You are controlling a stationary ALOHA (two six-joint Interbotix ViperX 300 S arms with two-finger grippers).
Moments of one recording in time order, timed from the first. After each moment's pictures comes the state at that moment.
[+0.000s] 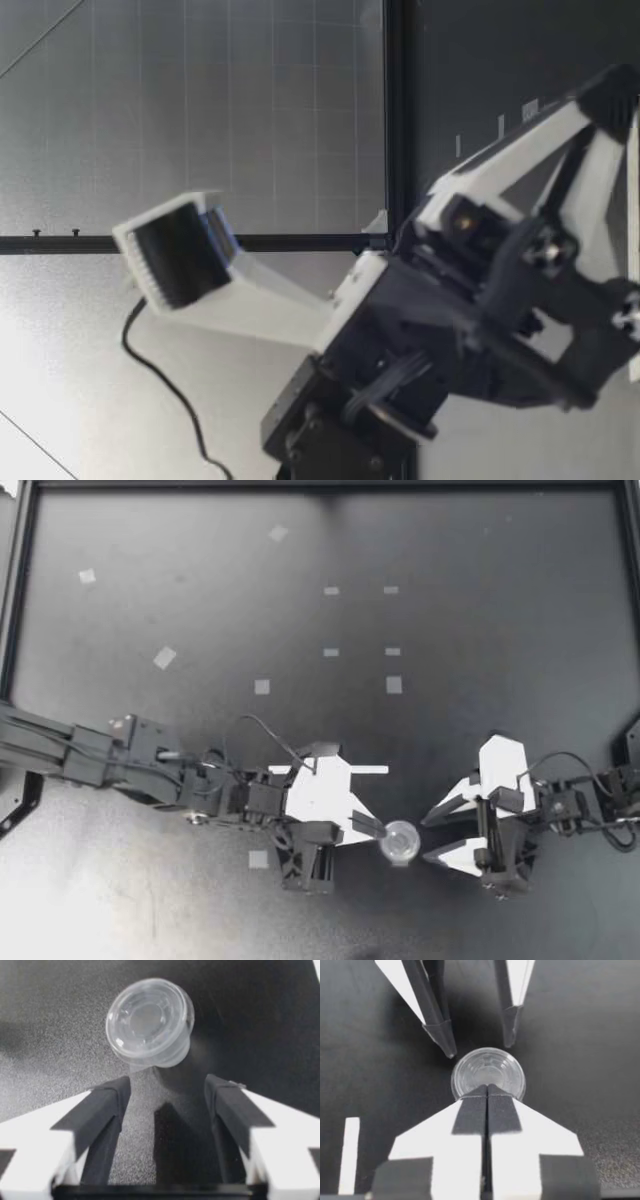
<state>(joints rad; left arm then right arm) -0.17 0.32 0.51 -0.07 -0.26 -0.04 0.27 0.16 1.16 0.15 -0.72 0.39</state>
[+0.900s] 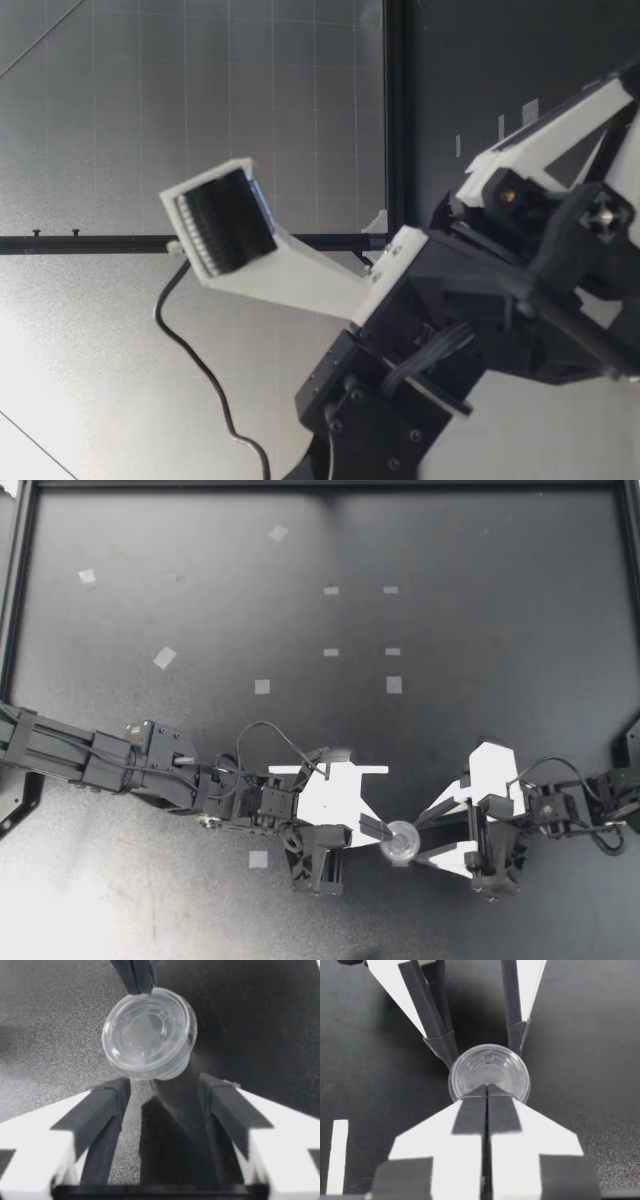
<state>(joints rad) -0.17 0.37 0.48 -0.07 -0.26 -0.04 0.27 0.21 1.12 0.16 -0.74 0.34</state>
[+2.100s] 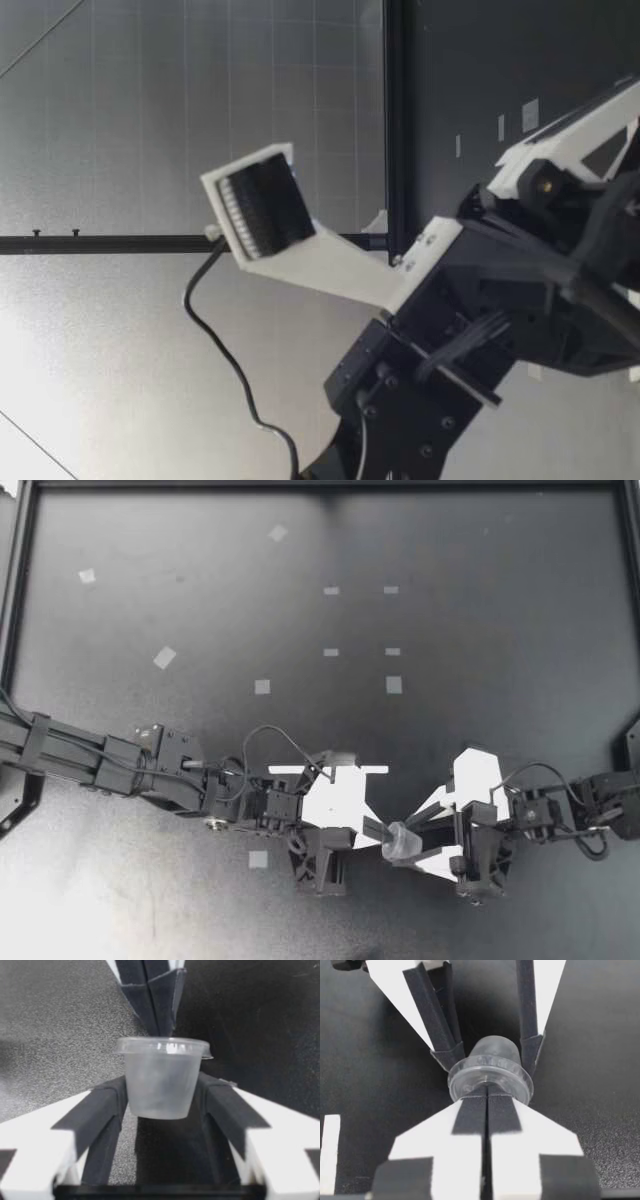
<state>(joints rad) -0.17 0.40 0.47 -0.07 -0.26 -0.04 0.27 0.24 1.06 0.16 -0.69 0.33</state>
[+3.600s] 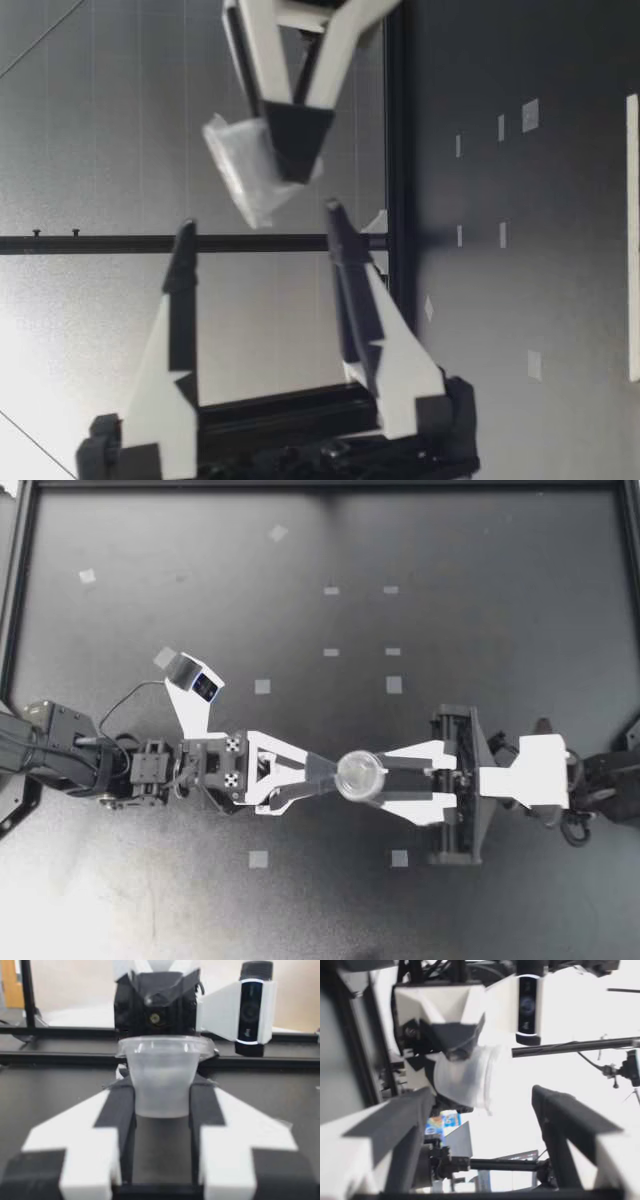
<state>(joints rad) -0.16 0.15 0.88 -0.14 -1.16 -1.45 0.19 0.18 1.00 0.25 -1.33 -0.17</state>
